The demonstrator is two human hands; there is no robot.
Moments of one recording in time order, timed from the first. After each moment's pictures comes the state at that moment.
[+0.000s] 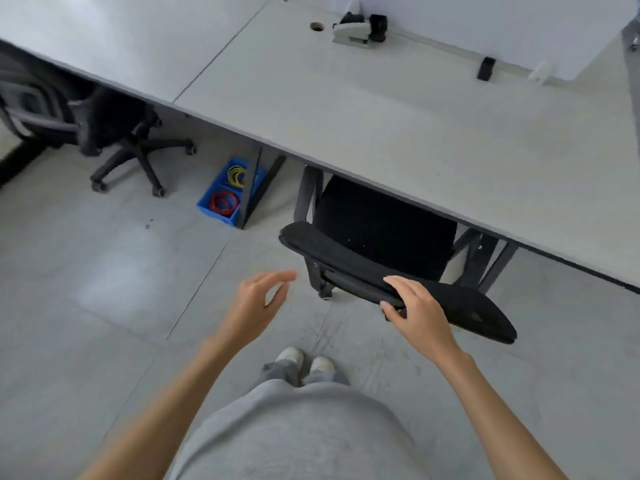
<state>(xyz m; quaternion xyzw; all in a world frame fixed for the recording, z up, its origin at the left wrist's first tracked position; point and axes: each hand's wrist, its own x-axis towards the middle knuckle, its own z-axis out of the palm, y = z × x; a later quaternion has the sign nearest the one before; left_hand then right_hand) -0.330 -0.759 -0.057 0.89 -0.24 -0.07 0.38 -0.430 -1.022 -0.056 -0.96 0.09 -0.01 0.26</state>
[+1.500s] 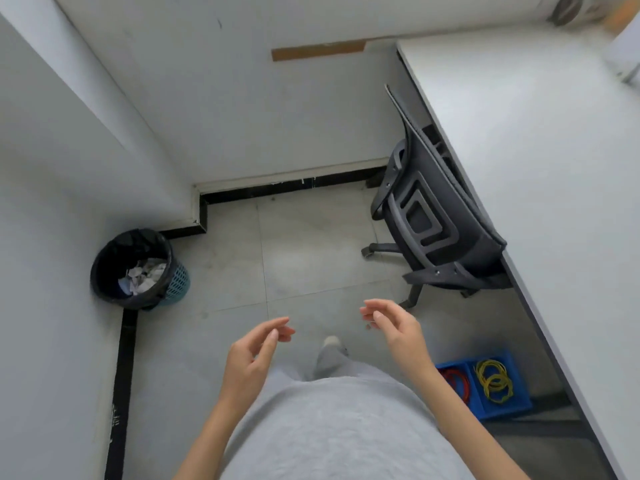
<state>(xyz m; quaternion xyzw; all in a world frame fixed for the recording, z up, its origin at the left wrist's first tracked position) 0.070 -0.118 -0.060 0.69 0.36 0.14 0.61 0.245 -0.278 -0.083 -0.74 -0.14 0.33 0.58</state>
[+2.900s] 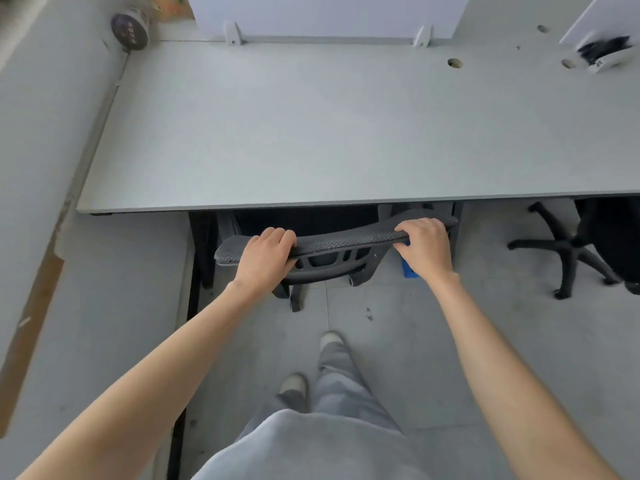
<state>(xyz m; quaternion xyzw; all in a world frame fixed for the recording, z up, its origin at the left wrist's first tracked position) 0.633 0.082 -0.053 0.84 -0.53 -0.04 0.13 0.453 -0.144 -0.058 -0.94 0.32 -0.09 0.09</state>
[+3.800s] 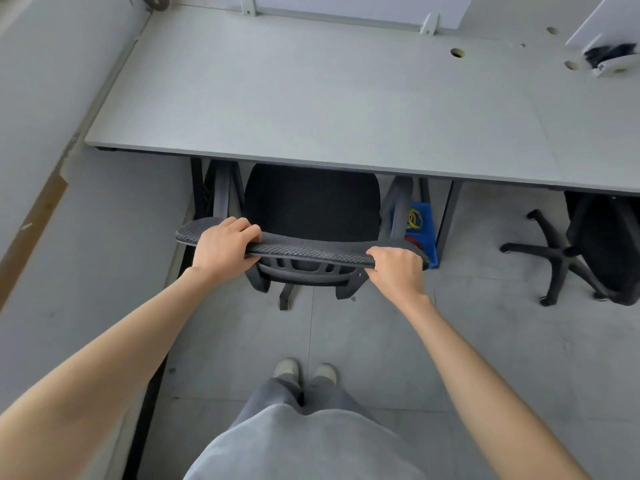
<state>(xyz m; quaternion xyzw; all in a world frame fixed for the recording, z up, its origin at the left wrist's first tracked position) 0.545 0.150 -0.059 0.87 -0.49 0.01 0.07 0.341 -0.077 -0.062 -0.97 0.25 0.03 0.04</state>
